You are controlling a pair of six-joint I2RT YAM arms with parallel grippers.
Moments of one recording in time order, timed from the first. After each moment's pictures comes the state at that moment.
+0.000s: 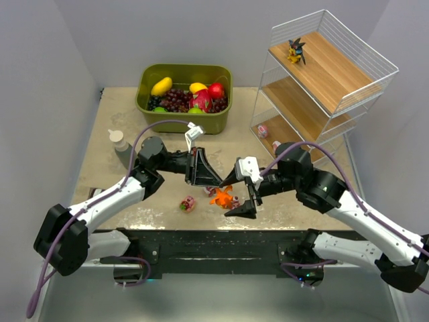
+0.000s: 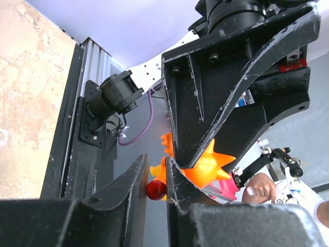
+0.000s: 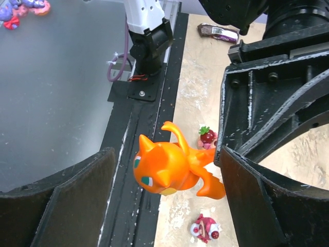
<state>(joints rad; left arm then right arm) -0.60 1.21 0.71 0.62 1.13 -1.04 0.89 0.94 1.06 -0.48 -0.75 -0.30</state>
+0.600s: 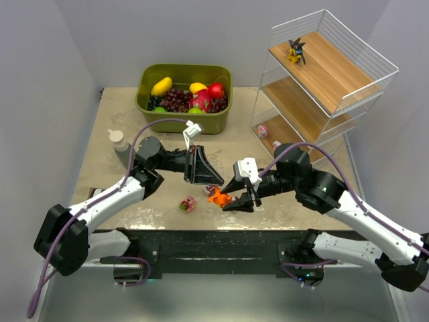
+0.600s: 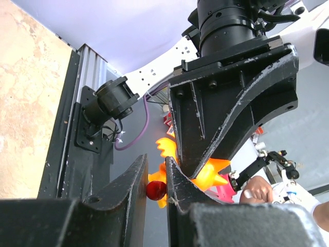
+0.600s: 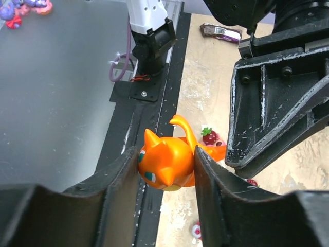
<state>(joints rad) -0.60 1.21 0.71 0.69 1.13 -1.10 0.91 0.94 1.07 -0.48 -0.74 -0.30</state>
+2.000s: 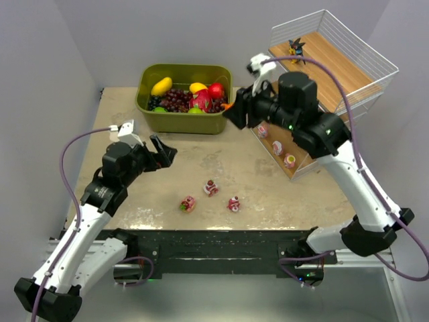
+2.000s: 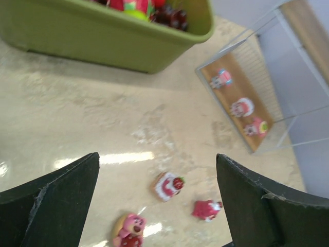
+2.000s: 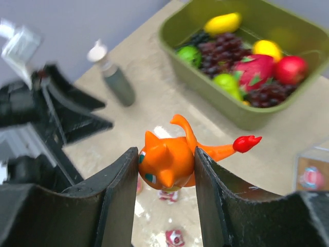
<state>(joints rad) -0.35 0.76 0.80 -0.35 0.03 -0.57 0.72 1.36 1.79 -0.71 -0.13 0.13</state>
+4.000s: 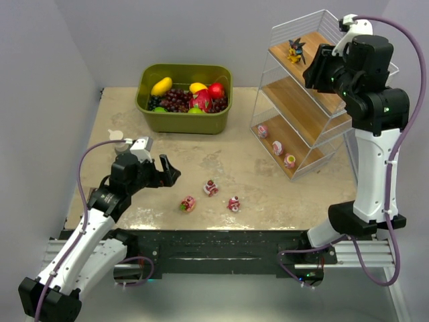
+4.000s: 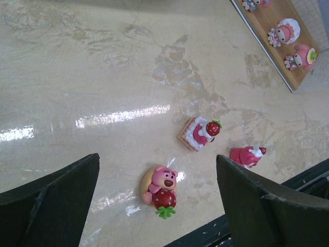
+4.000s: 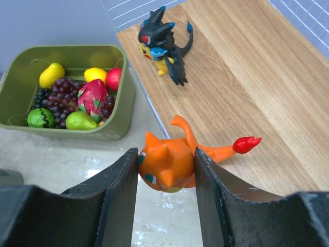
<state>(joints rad) -0.35 0.72 0.62 -0.41 0.15 -0.44 0.20 1.55 2.39 -1.16 0.12 0.19</state>
